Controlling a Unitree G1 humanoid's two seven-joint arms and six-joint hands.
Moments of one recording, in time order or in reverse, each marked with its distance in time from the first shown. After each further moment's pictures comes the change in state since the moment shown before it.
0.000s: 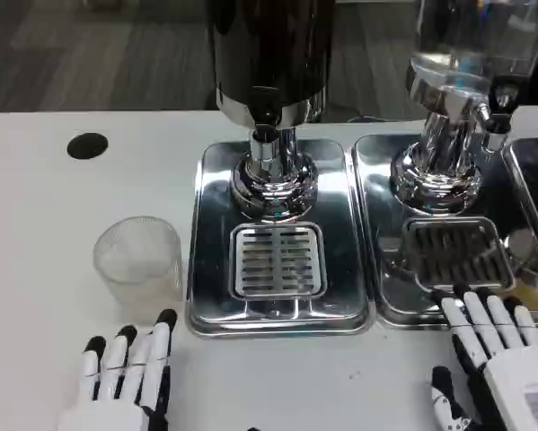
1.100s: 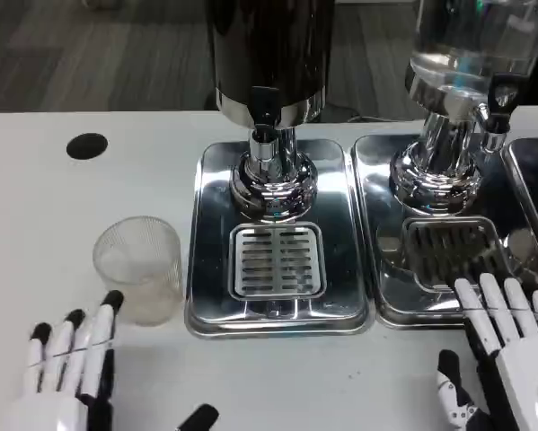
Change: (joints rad) left arm 0.020 0.022 0.139 -0.018 -0.125 -0.147 0.076; right arm 0.088 0.022 -0.023 -0.194 -0.018 0.089 0.008
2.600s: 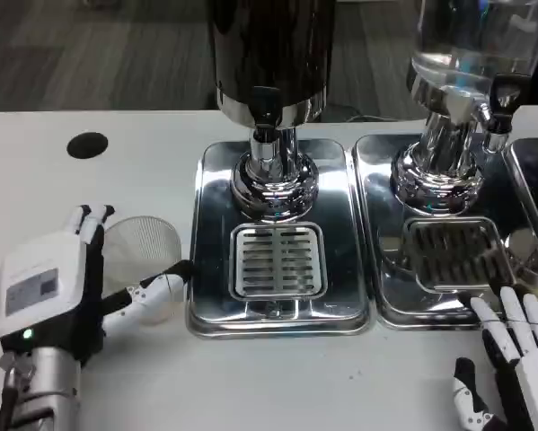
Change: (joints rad) left arm -0.526 0.010 0.051 0.033 -0.030 0.455 -0.632; right arm -0.003 0.012 -0.040 0.081 0.080 -0.064 0.000
